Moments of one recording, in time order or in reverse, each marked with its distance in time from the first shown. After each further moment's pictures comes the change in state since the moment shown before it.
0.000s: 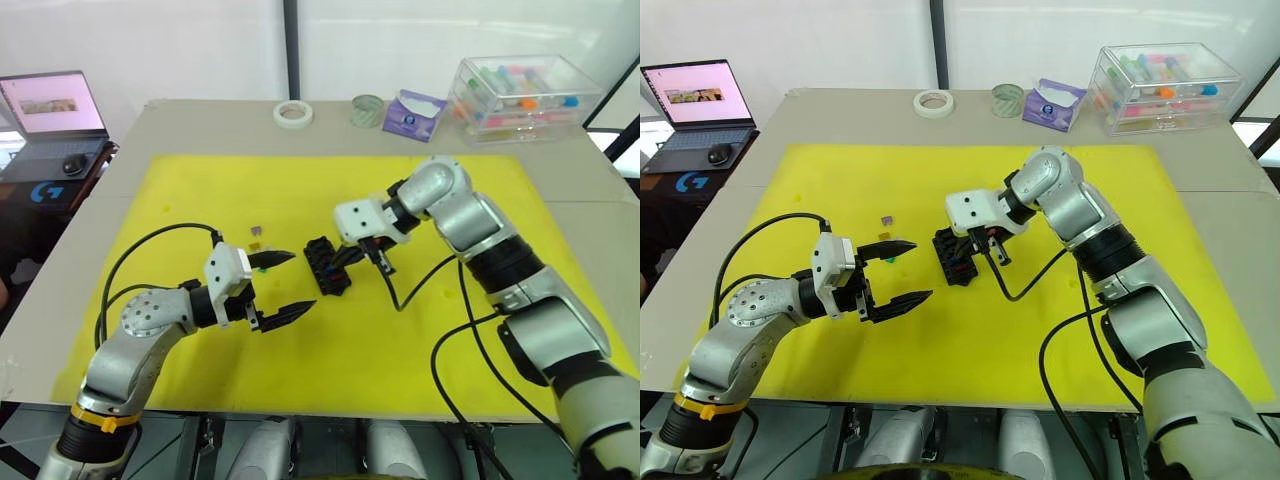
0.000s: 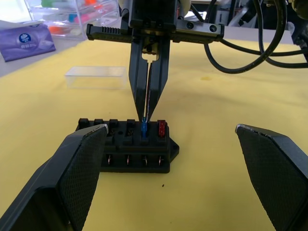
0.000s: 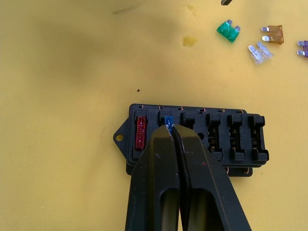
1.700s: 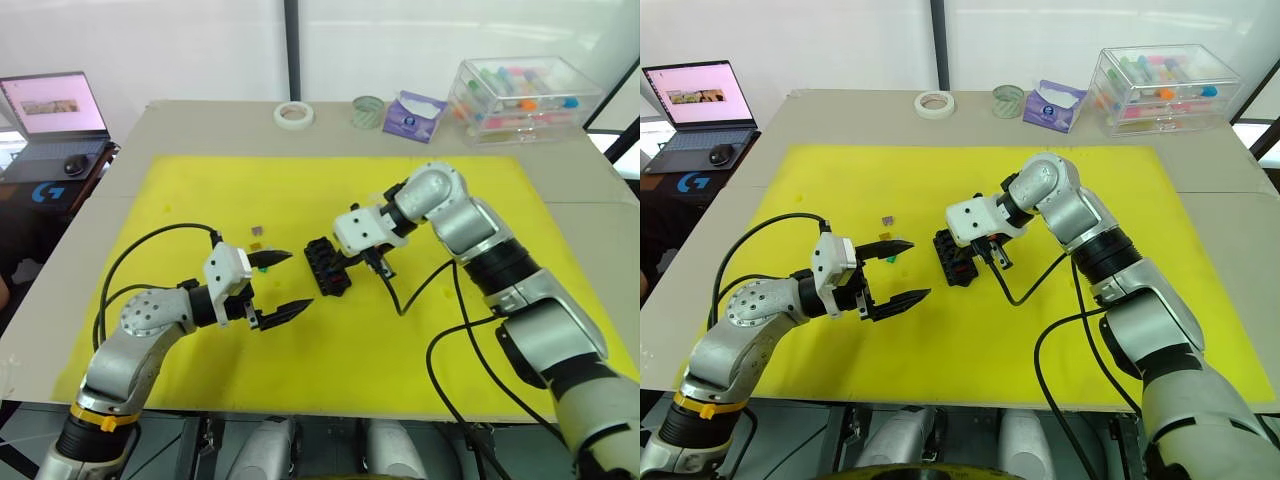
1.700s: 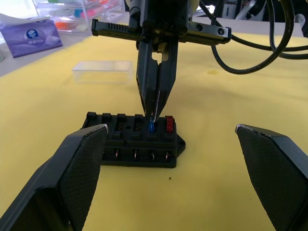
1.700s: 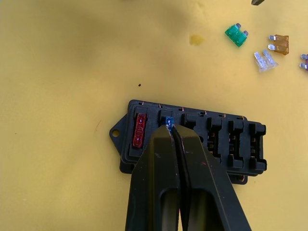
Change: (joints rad) left arm 0.000 0.004 0.000 0.011 0.023 -0.004 0.012; right arm 0.015 0.005 0.012 0.042 -0.034 -0.157 -0.007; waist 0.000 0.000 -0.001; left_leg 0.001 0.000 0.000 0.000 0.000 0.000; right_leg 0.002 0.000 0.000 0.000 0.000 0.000
